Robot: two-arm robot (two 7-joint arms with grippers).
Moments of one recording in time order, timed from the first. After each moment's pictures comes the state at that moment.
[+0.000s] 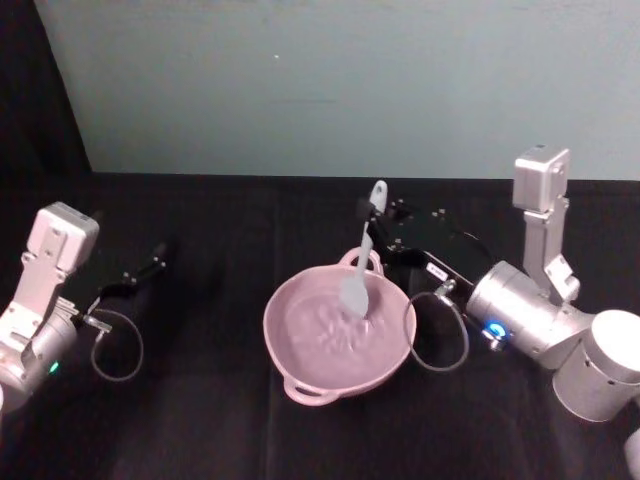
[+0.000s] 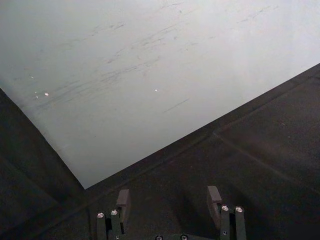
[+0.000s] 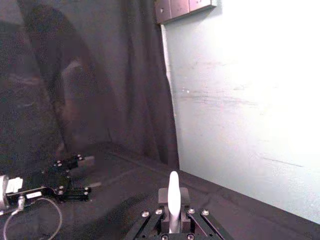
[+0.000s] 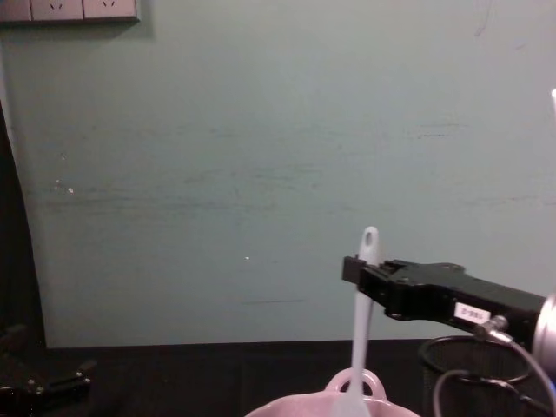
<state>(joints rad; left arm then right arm) -0.20 0.60 0.45 -1.41 -0.25 -0.12 0.03 0.31 0.33 -0.40 -1.40 0.48 -0.08 0.48</state>
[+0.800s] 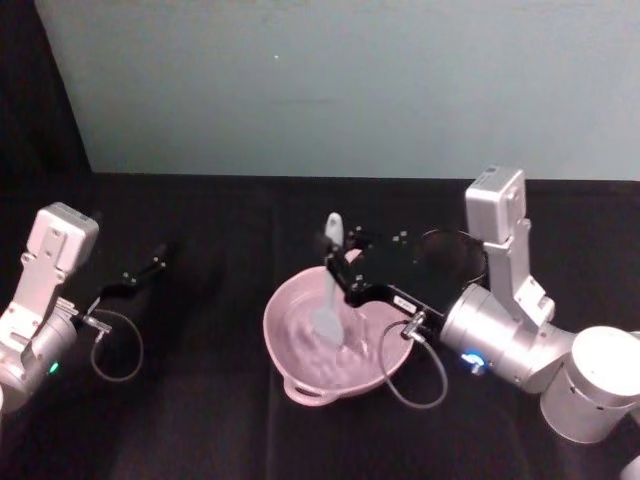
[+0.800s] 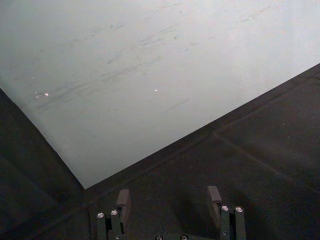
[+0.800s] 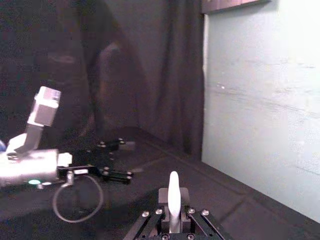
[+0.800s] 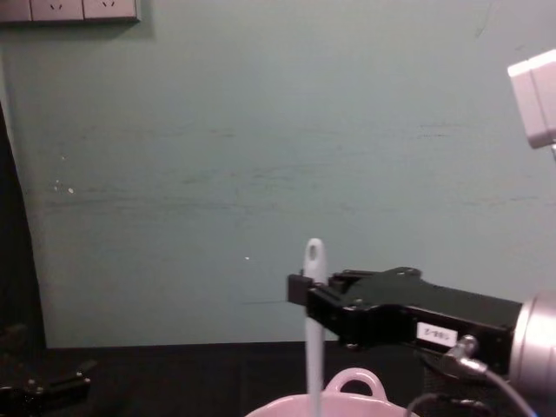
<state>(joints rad) -0.20 0.60 0.45 -1.41 -0.25 -0.12 0.03 0.25 0.37 -0.47 -1.56 0.39 -0.03 0.48</state>
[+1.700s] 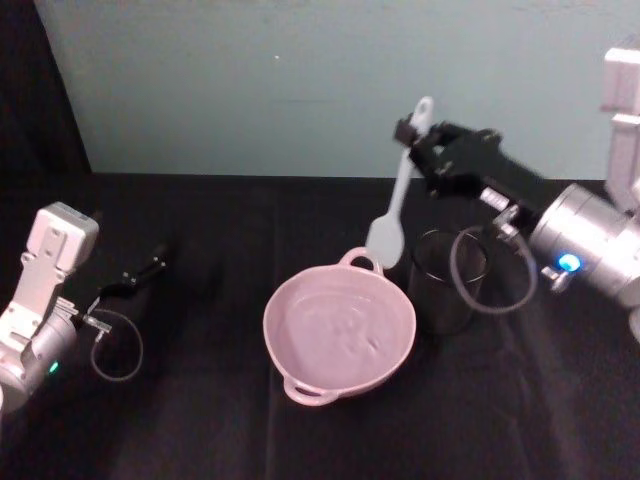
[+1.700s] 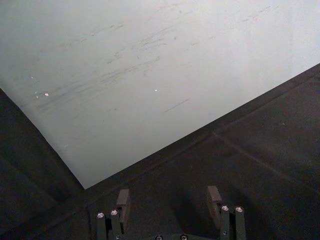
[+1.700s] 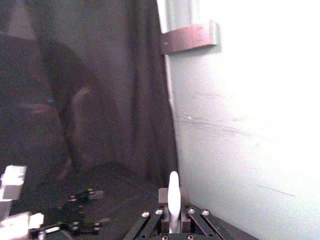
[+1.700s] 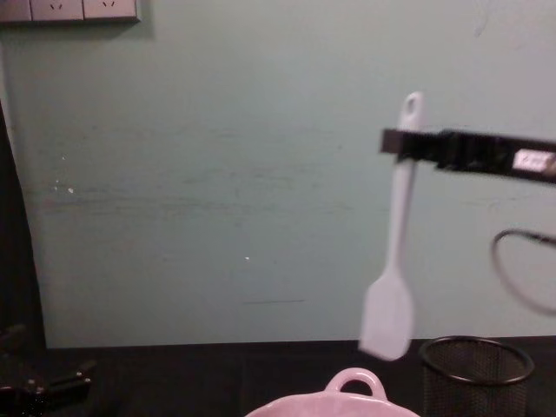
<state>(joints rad) -0.20 0.60 0.45 -1.41 -0.25 -0.12 0.03 0.32 0.47 -0.31 -1.68 0.60 0.15 0.45</state>
